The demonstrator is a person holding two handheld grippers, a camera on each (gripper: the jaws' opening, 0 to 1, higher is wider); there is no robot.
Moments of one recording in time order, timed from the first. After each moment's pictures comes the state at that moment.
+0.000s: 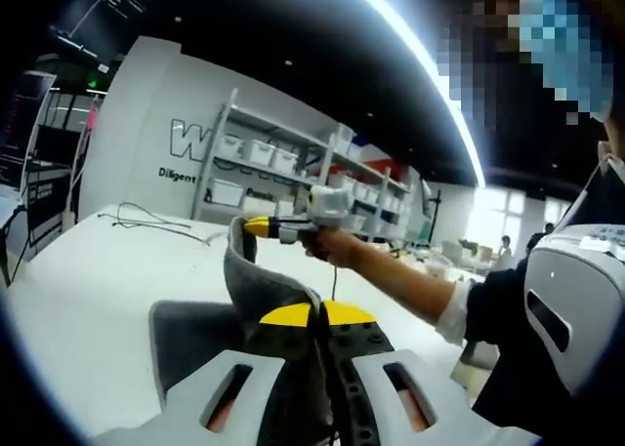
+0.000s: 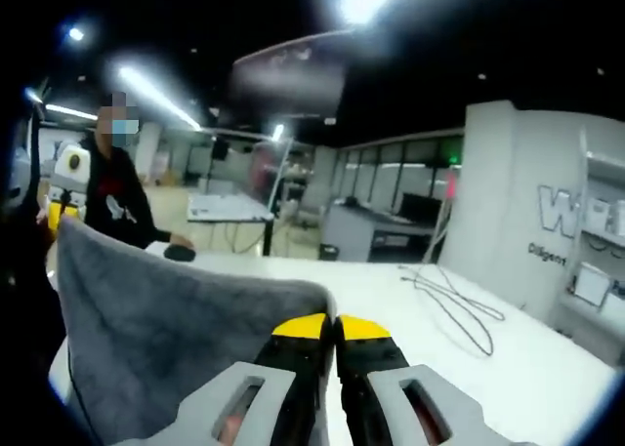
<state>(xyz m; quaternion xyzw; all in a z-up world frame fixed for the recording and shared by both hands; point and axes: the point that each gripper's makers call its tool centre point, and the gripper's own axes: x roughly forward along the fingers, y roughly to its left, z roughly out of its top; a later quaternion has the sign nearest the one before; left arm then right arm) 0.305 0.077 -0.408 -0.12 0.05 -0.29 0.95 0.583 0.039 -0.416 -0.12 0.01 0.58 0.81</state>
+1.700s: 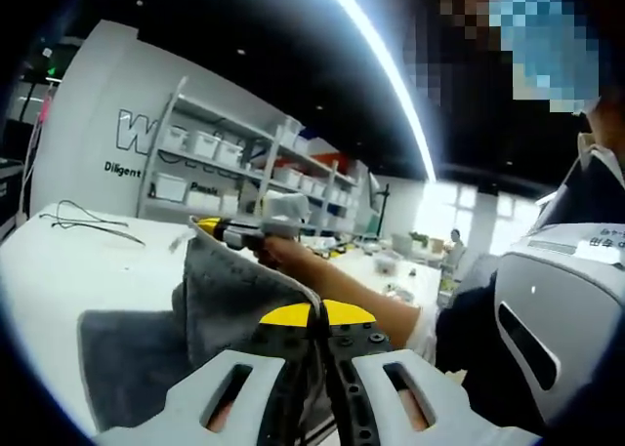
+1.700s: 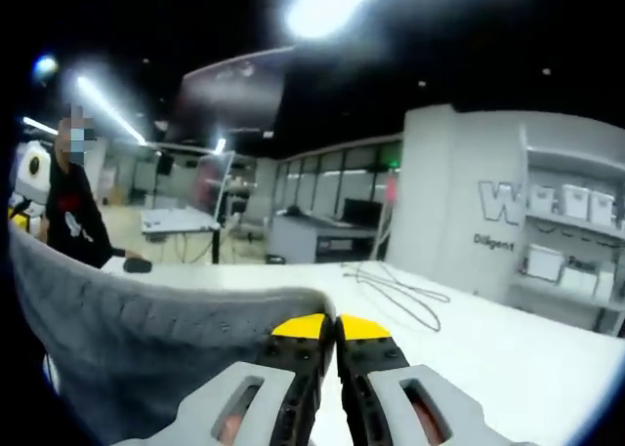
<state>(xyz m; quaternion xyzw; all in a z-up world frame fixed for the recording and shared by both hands) 0.306 -0.006 -0.402 -0.12 0.05 -0.40 0.91 0.599 -0.030 -0.417 -0.08 -0.01 0.46 0.88</state>
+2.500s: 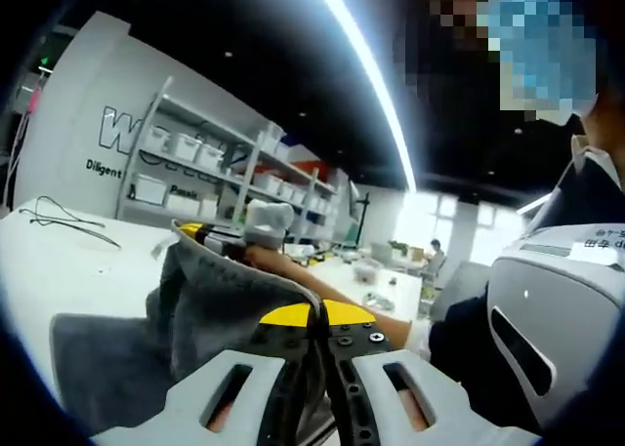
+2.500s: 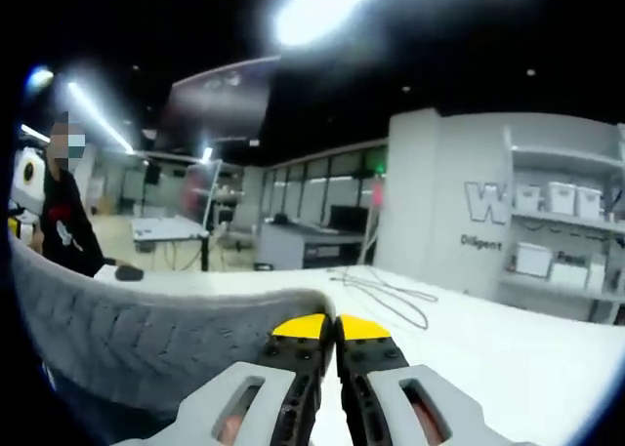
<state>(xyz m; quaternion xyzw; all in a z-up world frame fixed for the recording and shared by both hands) 0.309 -0.032 -0.394 -0.14 0.03 -0.45 0.88 0.598 -0.048 -0.415 -0.06 -0.02 0.44 0.89</state>
